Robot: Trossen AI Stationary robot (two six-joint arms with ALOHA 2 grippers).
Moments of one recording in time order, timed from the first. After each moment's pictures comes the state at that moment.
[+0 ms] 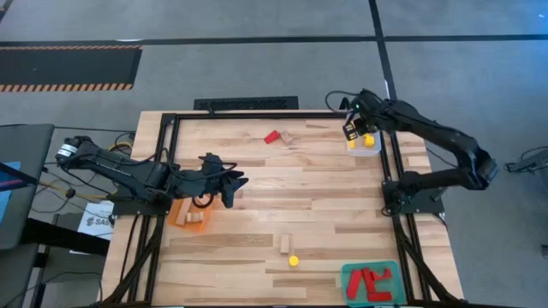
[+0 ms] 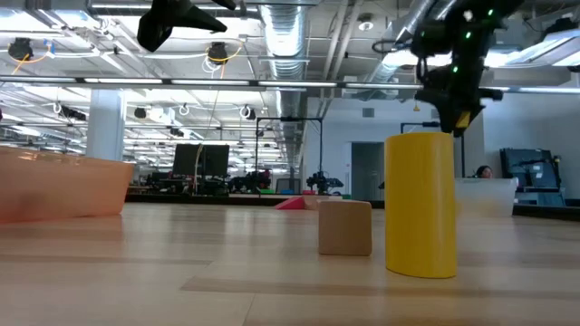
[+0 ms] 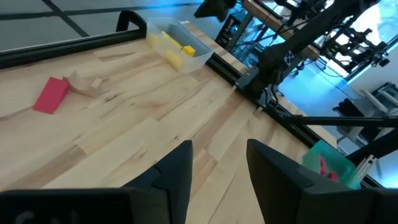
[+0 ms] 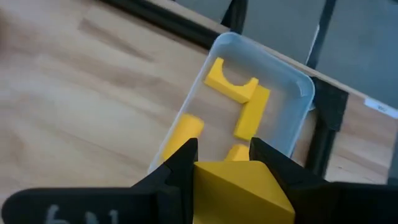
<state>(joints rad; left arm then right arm) -0.28 1.08 0.86 -0.23 -0.58 -0.79 -0.76 1.20 1.01 -0.95 0.35 0.34</state>
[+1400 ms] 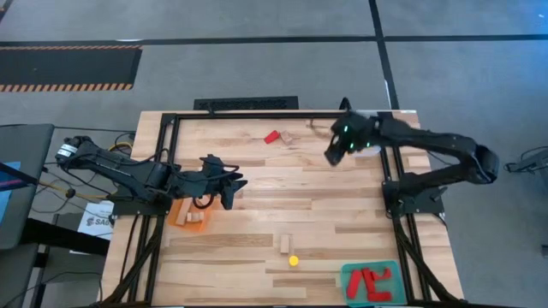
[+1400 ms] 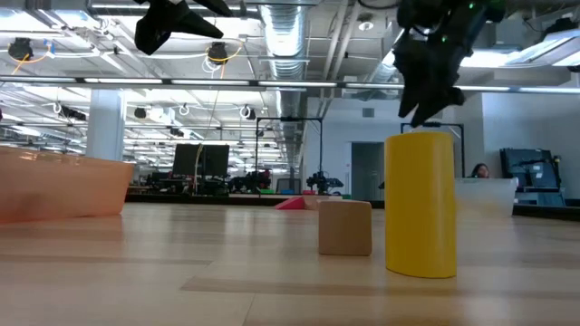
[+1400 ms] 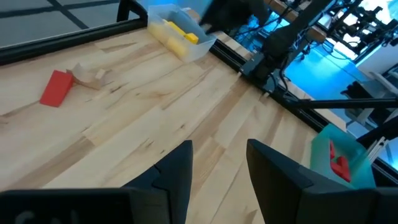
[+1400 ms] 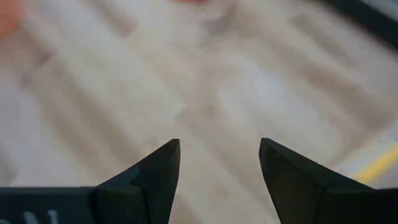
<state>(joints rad) -0.28 1.08 0.86 -0.28 -0.56 -0.77 -0.44 1.19 0.98 -0.75 0.02 0.40</state>
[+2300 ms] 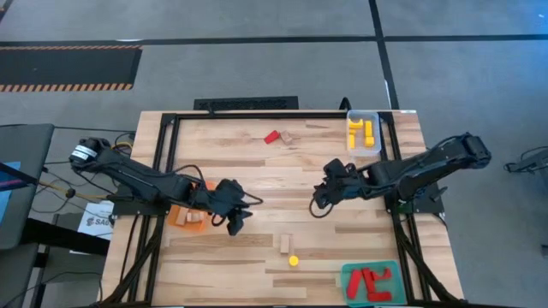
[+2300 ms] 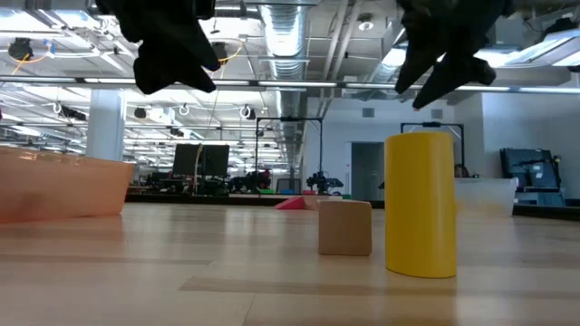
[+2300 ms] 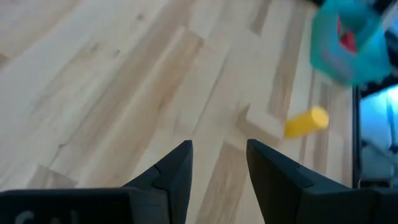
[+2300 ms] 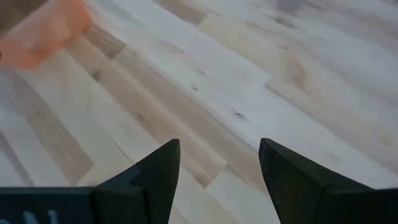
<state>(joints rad) -0.31 1.30 0.86 -0.31 -0.23 -0.73 0.25 1.28 0.98 -0.70 0.48 1.04</state>
